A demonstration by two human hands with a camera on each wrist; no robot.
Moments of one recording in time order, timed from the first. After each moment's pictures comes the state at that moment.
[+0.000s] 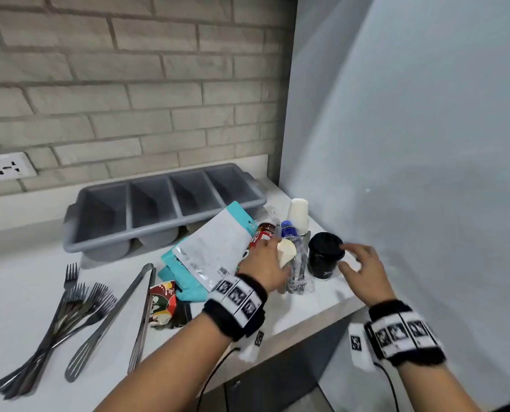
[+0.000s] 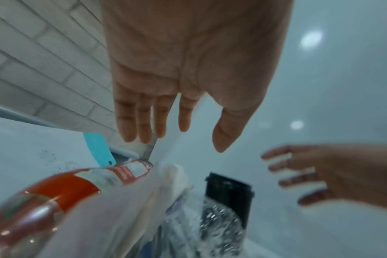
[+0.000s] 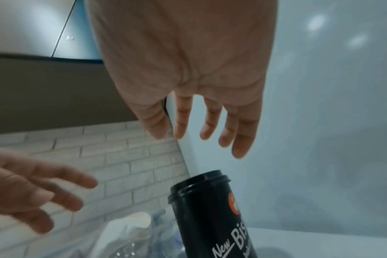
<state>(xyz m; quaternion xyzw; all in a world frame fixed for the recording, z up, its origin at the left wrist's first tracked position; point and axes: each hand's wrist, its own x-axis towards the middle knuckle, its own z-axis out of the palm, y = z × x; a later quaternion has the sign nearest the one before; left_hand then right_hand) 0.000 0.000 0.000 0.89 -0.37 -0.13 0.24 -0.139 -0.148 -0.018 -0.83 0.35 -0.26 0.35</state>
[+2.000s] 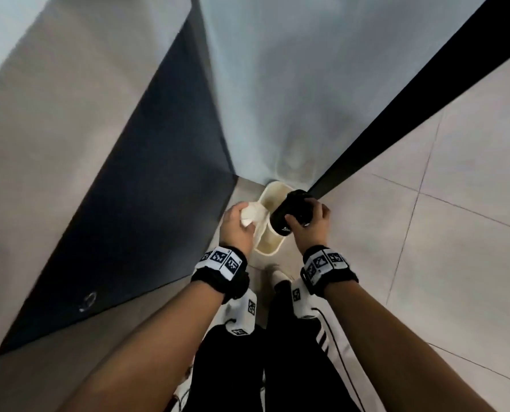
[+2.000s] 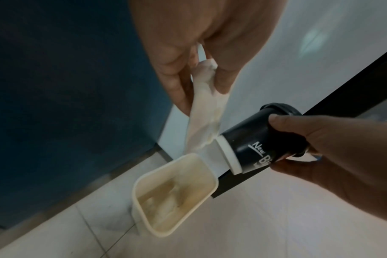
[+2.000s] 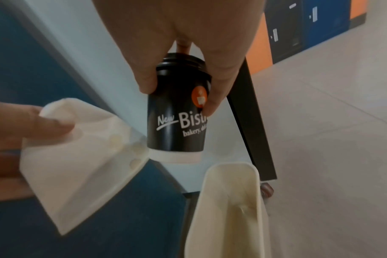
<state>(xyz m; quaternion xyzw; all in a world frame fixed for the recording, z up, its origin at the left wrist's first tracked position) -0.177 -0.052 -0.441 0.80 -0.36 -0.42 0.23 -0.321 -0.083 -0.473 -0.45 0.73 -0.23 0.45</state>
